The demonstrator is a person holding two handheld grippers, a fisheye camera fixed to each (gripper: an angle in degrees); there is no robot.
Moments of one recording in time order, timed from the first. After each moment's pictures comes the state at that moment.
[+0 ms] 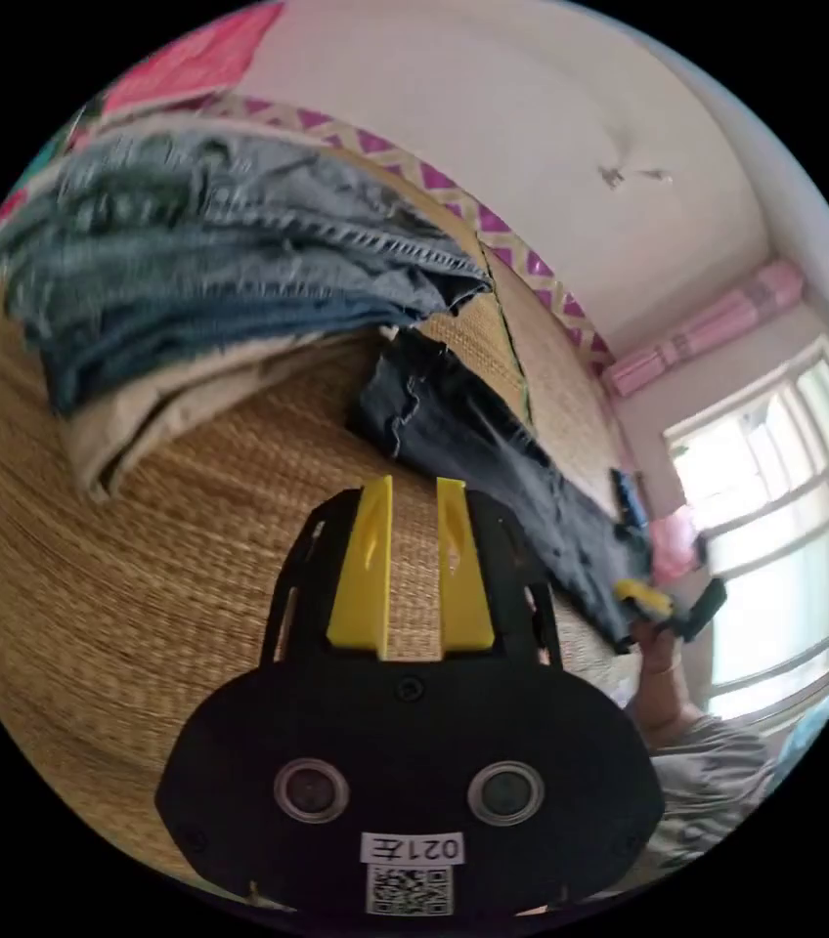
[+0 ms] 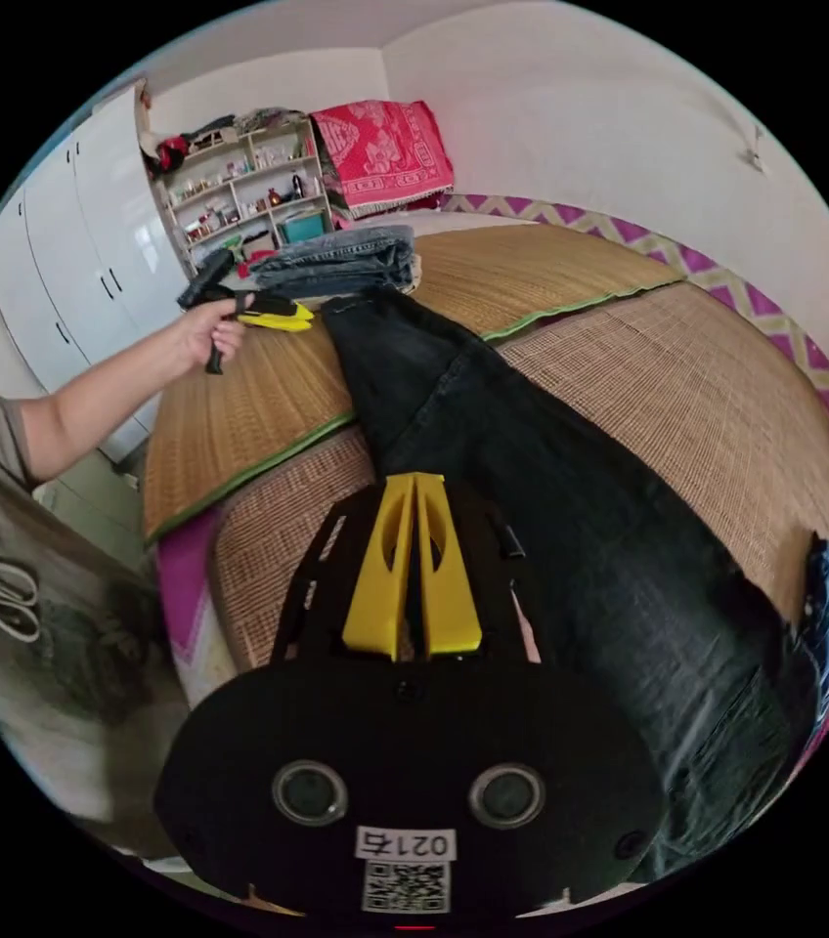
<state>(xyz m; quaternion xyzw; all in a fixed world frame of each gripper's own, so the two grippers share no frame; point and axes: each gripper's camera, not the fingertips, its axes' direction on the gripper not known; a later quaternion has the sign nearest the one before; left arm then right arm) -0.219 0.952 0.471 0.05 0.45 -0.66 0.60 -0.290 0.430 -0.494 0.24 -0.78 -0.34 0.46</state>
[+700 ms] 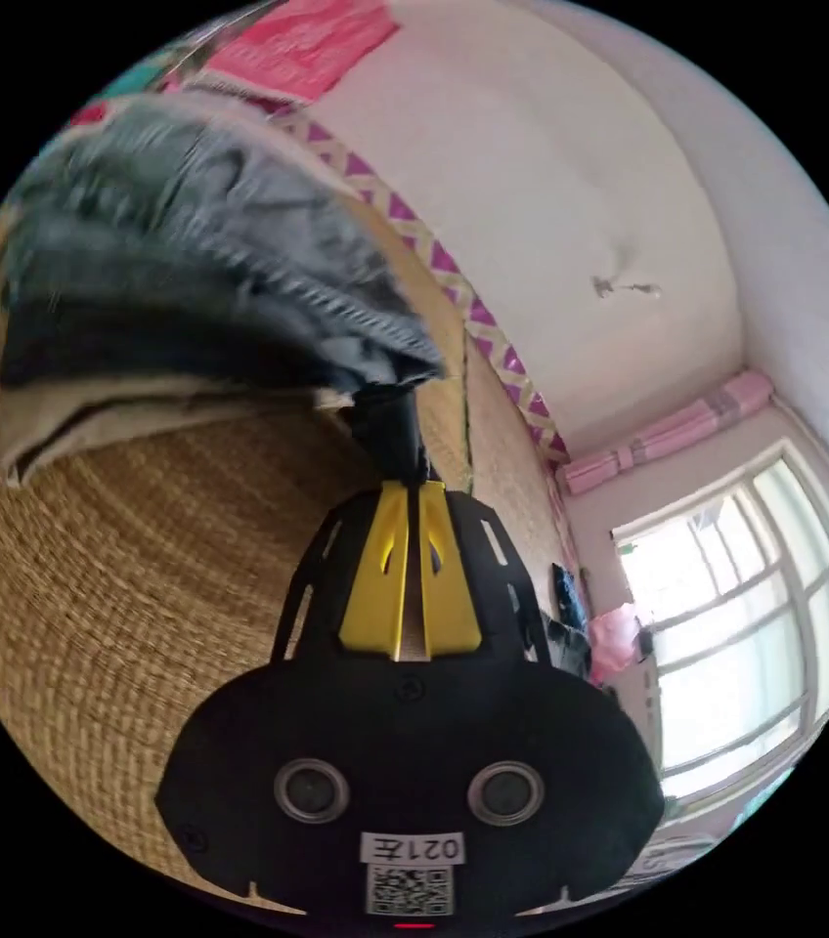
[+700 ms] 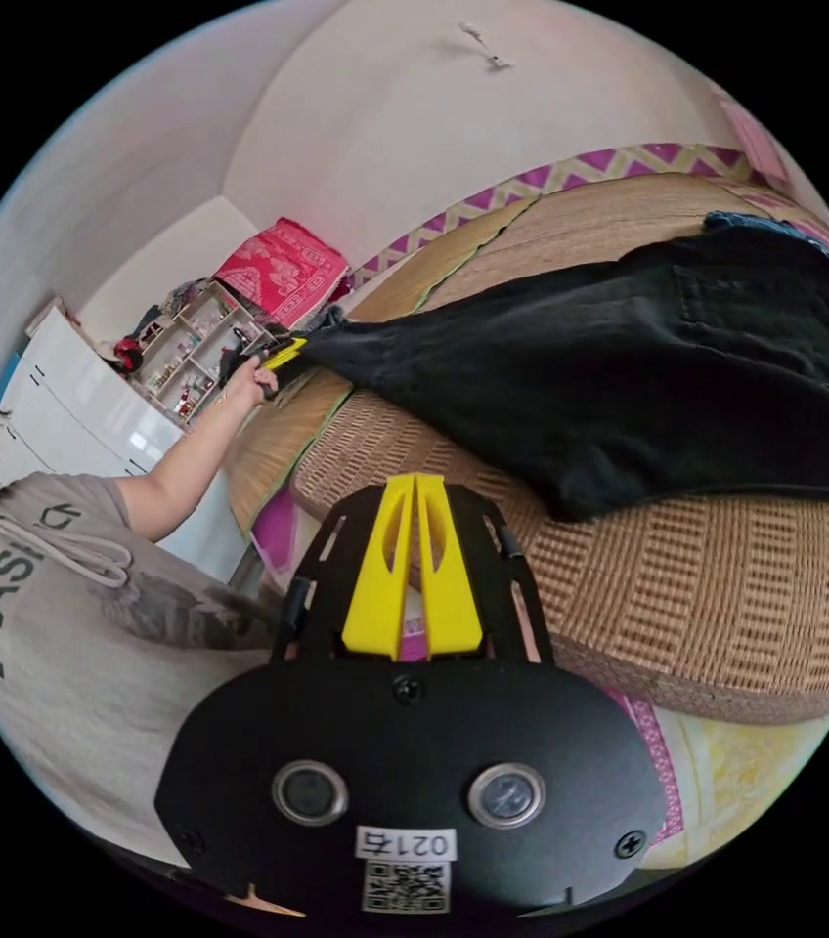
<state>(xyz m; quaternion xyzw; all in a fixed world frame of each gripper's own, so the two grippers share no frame) -0.310 0.926 0.375 0.14 0.39 -0.74 0.53 -0.225 0.543 -0.175 0.05 -0.89 -0.14 0.43</state>
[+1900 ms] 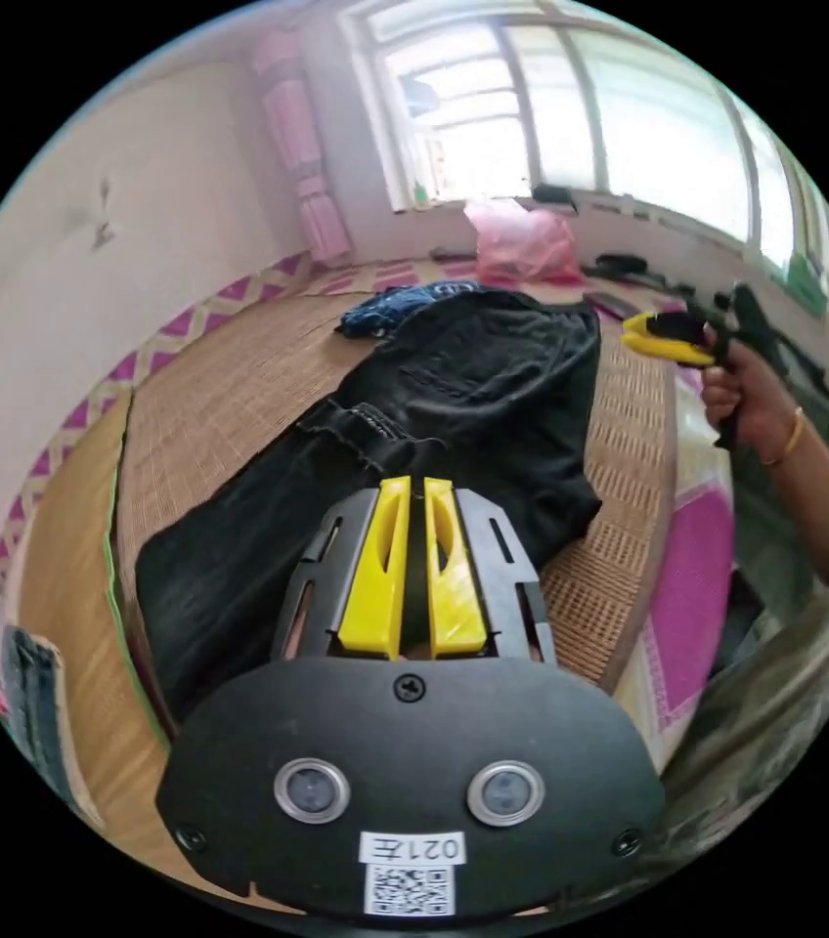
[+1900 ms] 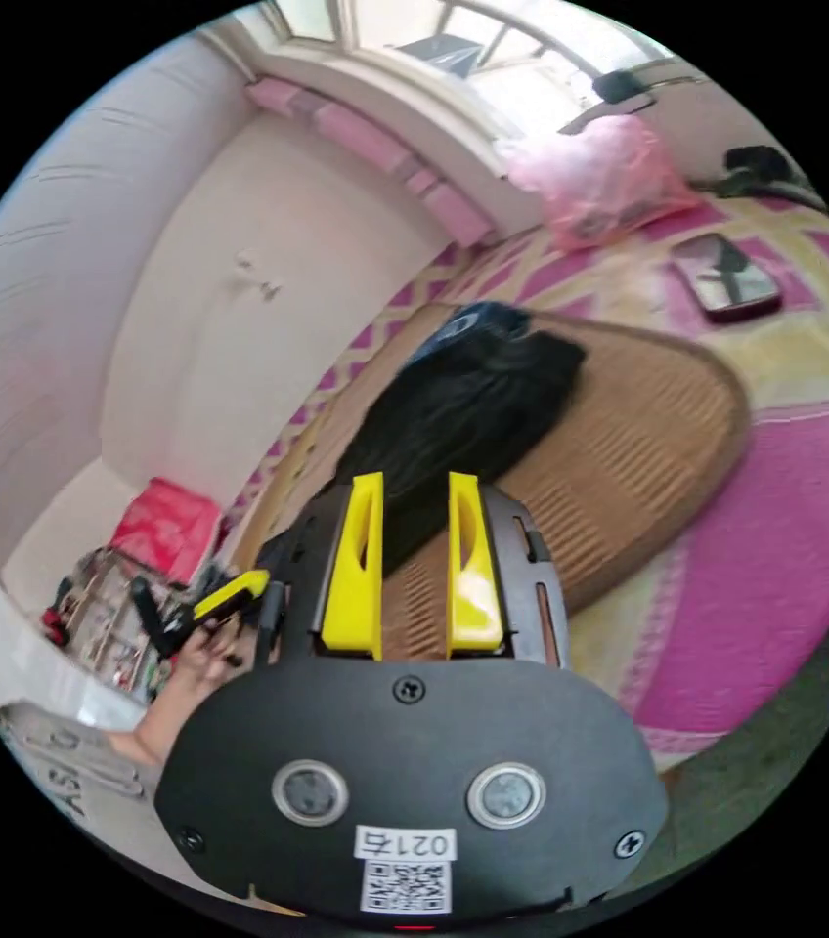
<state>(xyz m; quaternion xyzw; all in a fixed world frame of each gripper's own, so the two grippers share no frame) -0.168 0.423 0.037 0.25 0.34 -0.20 0.88 -0.141 0.545 0.148 -0.01 -0.82 0.25 0.52</state>
